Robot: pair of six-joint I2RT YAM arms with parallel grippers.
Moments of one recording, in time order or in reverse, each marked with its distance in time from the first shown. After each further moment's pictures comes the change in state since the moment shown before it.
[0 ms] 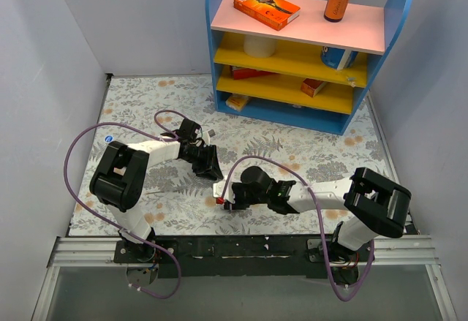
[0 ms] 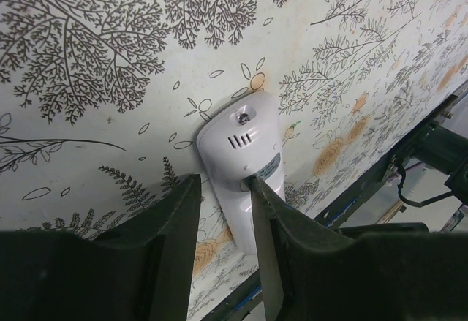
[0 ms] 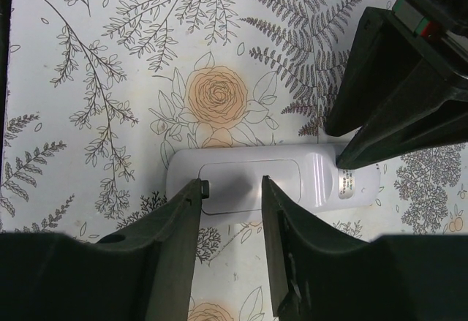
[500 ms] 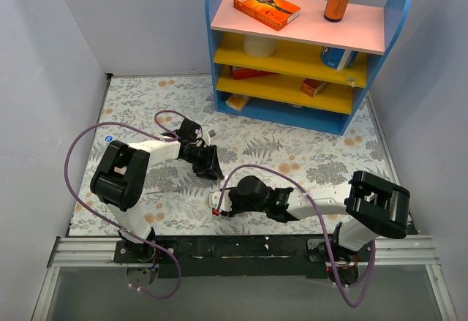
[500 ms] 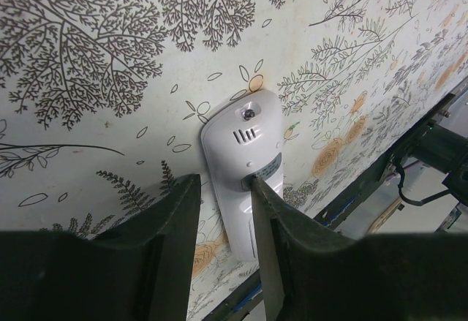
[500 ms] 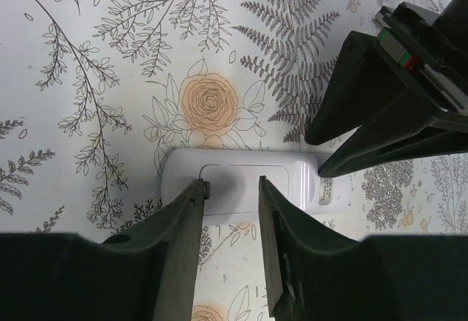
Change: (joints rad) left arm 0.000 0.009 0.000 0.008 0.011 0.000; right arm 0.092 -0.003 -0.006 0.027 0.177 -0.077
